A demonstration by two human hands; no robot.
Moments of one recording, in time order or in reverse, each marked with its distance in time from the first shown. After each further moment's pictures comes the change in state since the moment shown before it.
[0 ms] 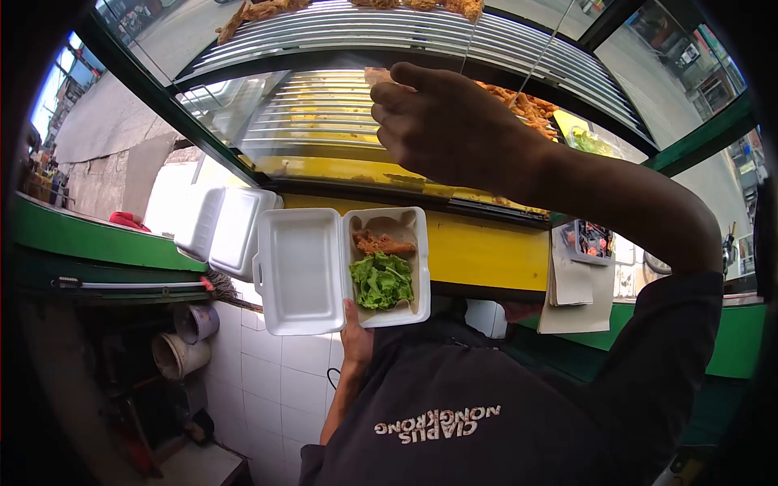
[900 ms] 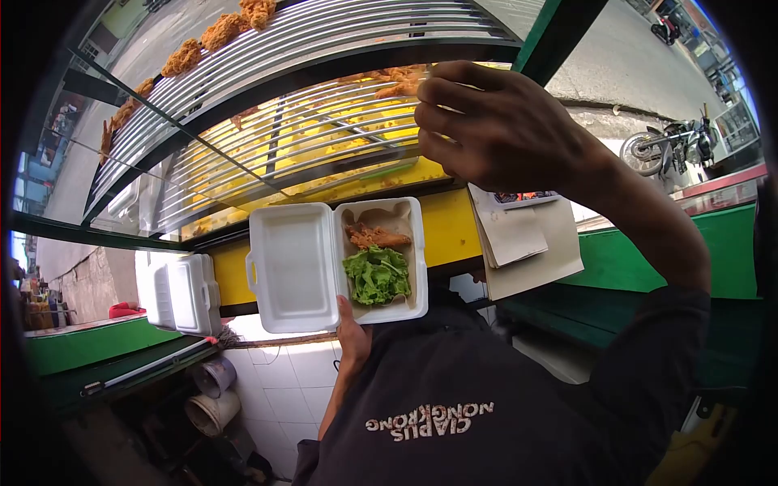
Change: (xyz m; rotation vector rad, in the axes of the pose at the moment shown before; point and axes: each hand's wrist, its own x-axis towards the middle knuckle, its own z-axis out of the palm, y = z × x) left_hand -0.009 -0.052 0.088 0.193 -0.166 -0.241; right_hand -0.223 0.027 -0.043 0.213 0.007 0.245
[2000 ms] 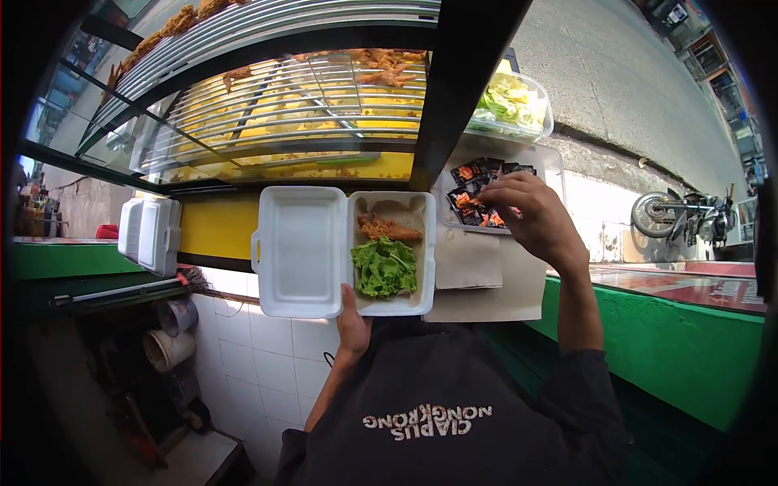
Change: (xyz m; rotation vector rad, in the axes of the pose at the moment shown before) left_hand -0.012 -0.096 0.129 -0.163 0.000 0.173; right_hand -0.212 -0.030 0.044 0.963 -0.173 0.748
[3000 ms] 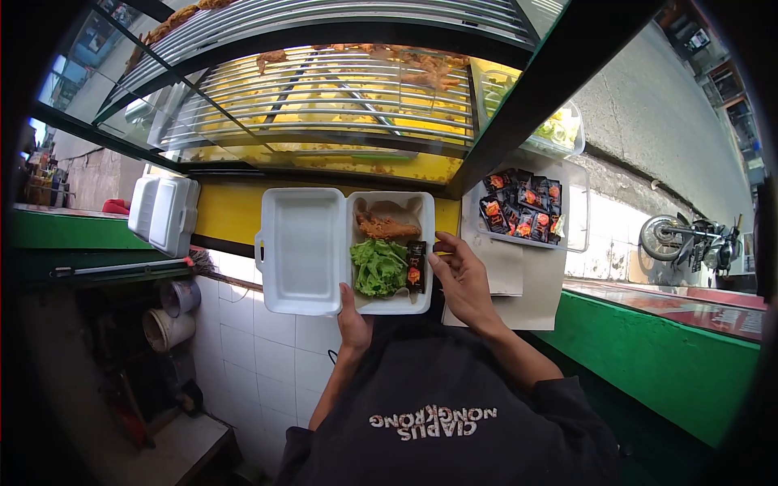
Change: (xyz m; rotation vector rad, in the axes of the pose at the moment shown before) left_hand 0.002 0.018 -0.025 -0.028 0.072 0.049; right_hand -0.023 -0.083 0.152 0.814 0.257 0.497
